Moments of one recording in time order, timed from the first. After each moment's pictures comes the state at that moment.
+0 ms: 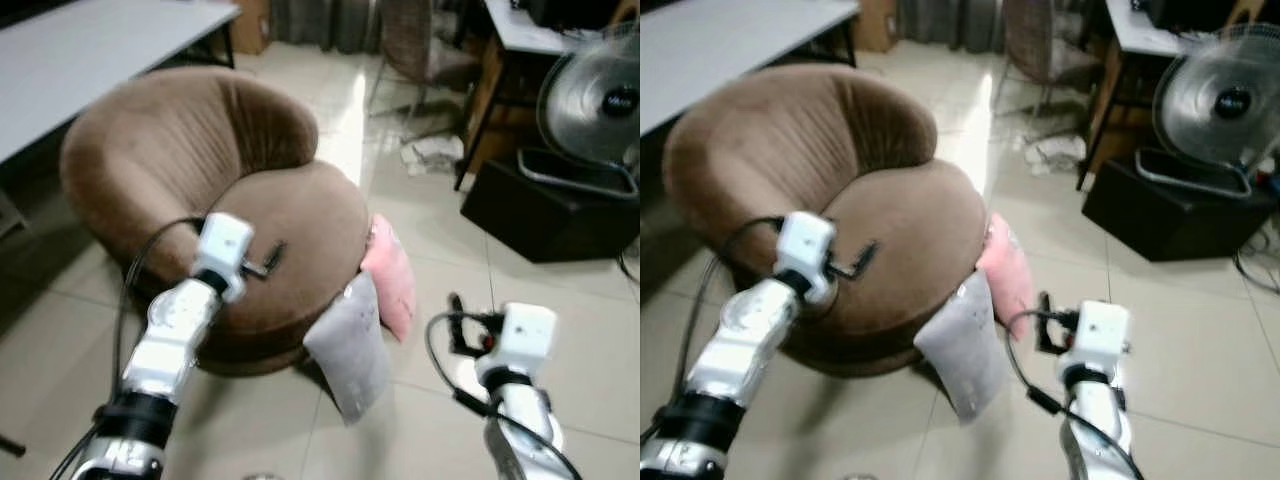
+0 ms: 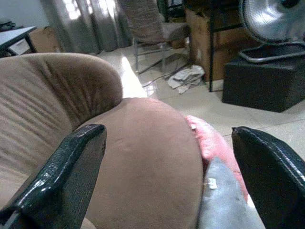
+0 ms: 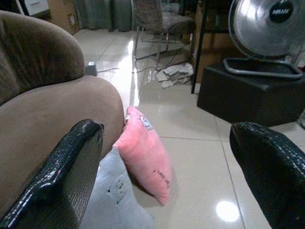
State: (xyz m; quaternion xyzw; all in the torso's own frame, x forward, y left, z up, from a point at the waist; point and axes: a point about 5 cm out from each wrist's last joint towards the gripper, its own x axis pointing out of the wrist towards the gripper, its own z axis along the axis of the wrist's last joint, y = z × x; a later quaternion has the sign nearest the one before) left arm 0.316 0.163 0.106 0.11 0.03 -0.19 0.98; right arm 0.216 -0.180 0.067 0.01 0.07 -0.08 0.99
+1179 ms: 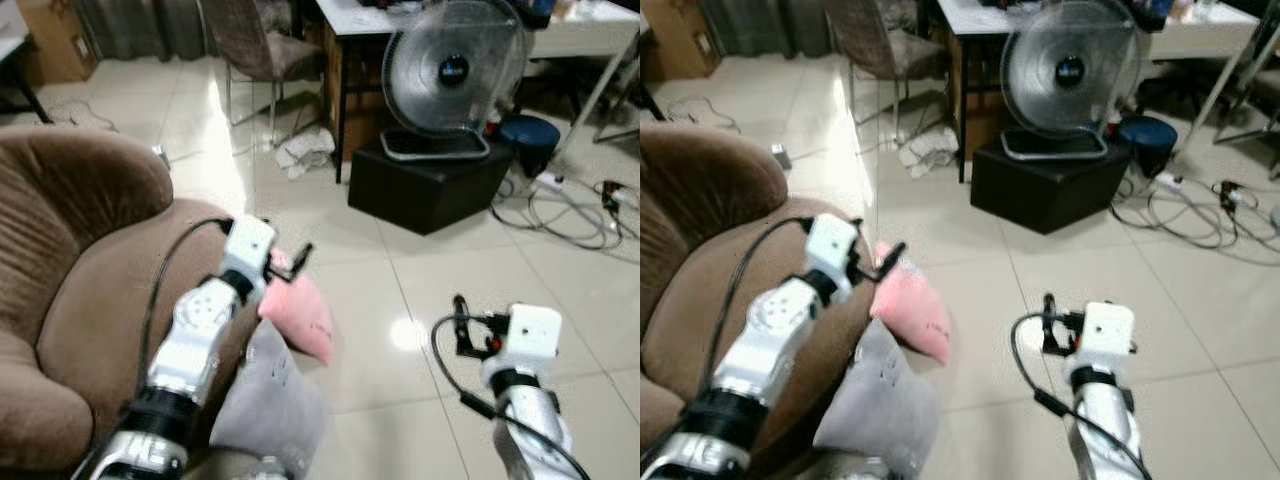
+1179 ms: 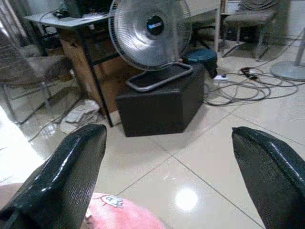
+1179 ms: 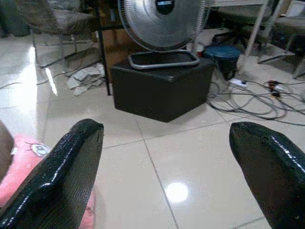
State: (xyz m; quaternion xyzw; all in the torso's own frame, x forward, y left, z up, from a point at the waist) left arm 0.316 0.130 0.105 0.09 0.01 -0.25 0.96; right arm 0.214 -0.189 0.067 -0.01 0.07 -0.08 0.99
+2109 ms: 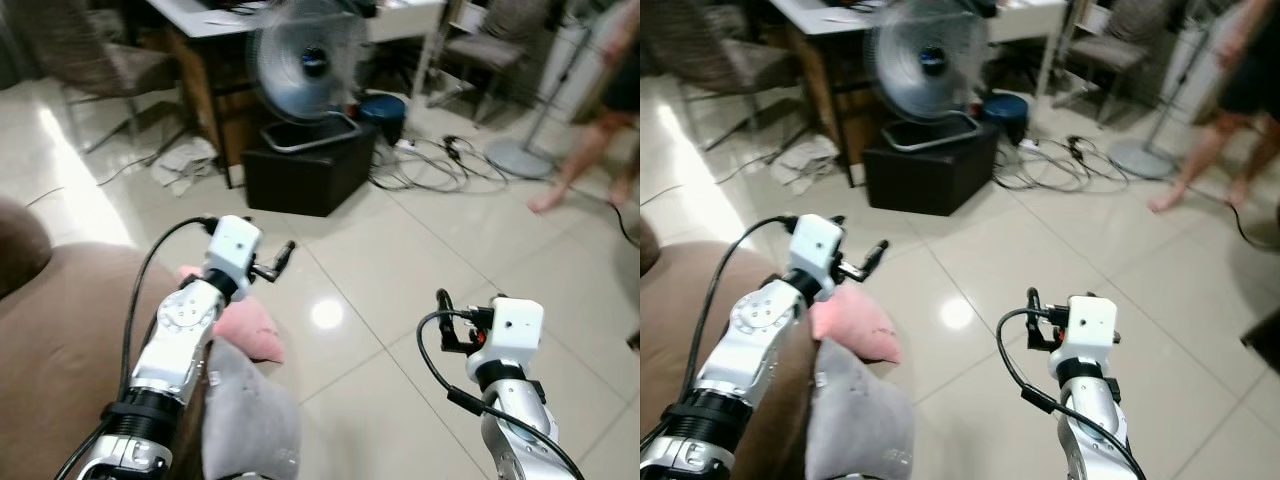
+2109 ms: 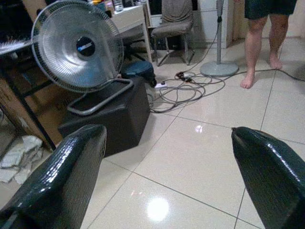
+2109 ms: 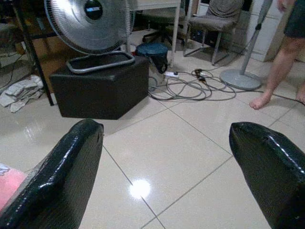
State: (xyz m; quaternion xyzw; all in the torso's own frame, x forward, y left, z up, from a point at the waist) left arm 0.314 0.153 0.105 0.12 0.02 -0.21 0.97; right arm 0.222 -0.176 0.070 -0.01 0.07 -0.04 1.00
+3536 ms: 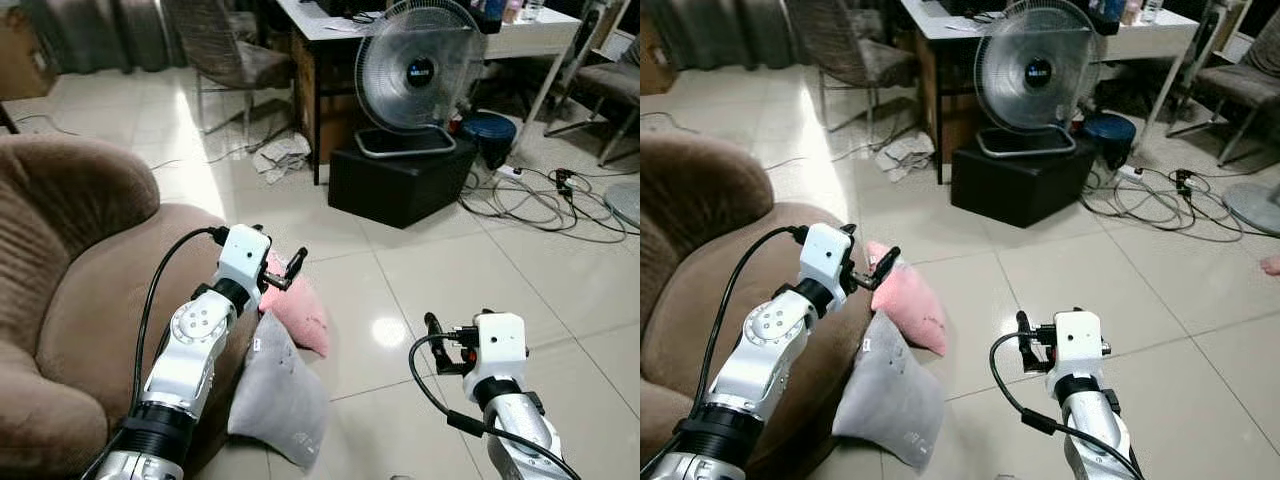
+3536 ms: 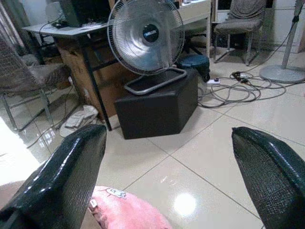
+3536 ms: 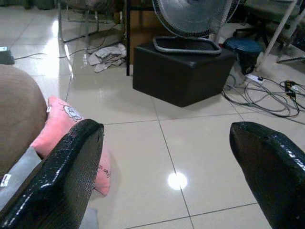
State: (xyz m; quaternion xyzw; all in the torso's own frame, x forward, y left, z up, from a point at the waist) left arm 0.306 0.138 0.101 0.10 0.01 -0.22 0.97; right arm 0.211 -0.174 0.053 -0.04 0.11 0.02 0.99
